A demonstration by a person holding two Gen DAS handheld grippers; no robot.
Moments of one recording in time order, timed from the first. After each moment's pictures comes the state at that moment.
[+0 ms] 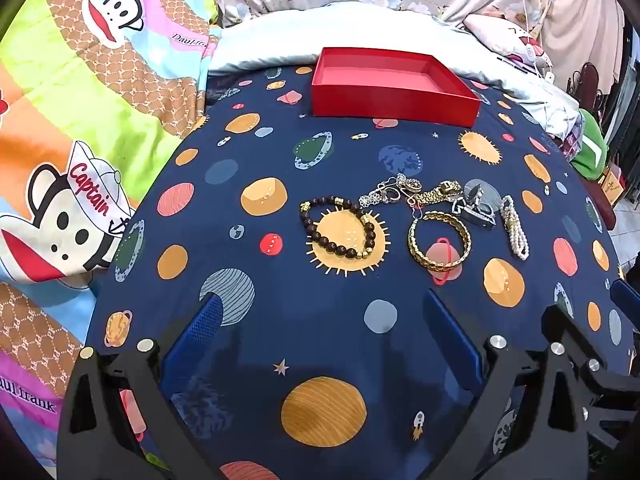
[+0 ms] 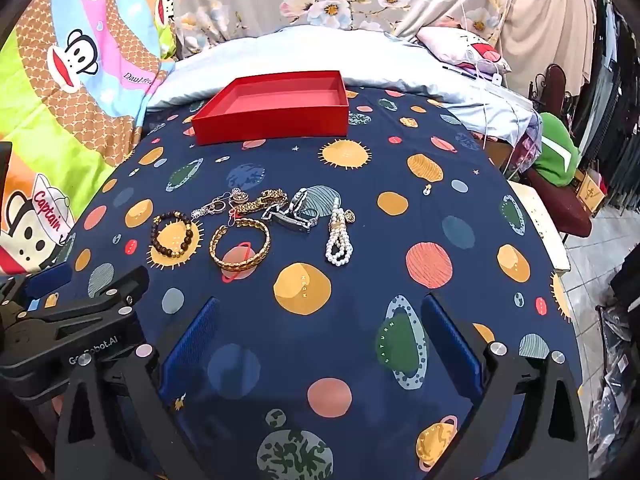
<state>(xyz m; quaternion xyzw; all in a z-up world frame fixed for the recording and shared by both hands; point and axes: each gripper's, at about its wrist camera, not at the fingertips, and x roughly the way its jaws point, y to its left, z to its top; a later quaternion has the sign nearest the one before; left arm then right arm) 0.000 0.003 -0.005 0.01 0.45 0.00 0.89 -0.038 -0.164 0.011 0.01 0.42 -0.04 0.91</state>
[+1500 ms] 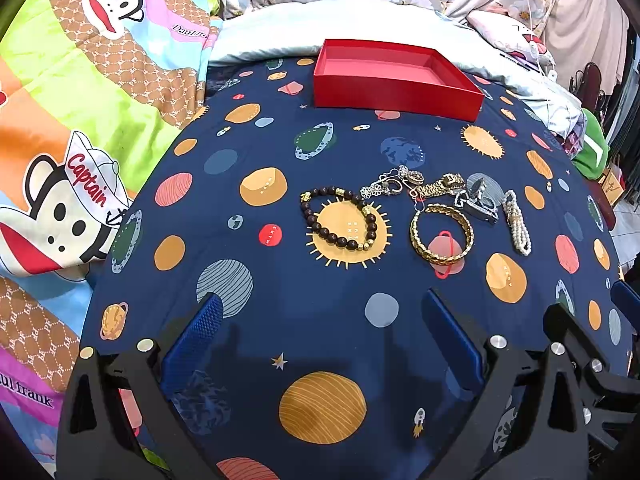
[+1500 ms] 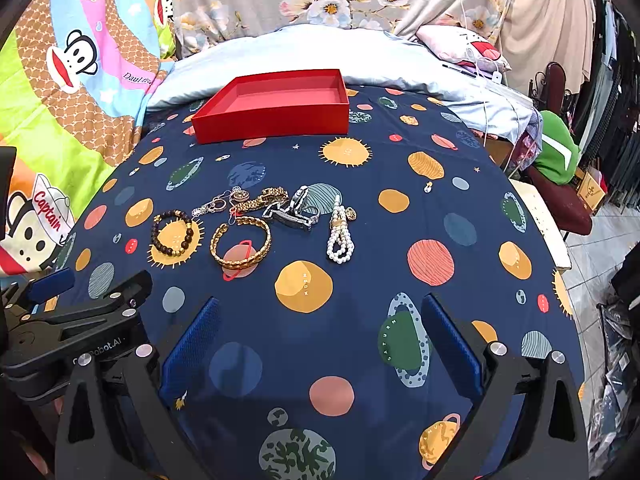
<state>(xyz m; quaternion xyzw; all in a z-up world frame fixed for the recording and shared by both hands) 0.000 0.004 -0.010 0.01 0.45 0.00 0.89 -0.039 -0.162 0.008 0.01 0.43 -0.04 0.90</state>
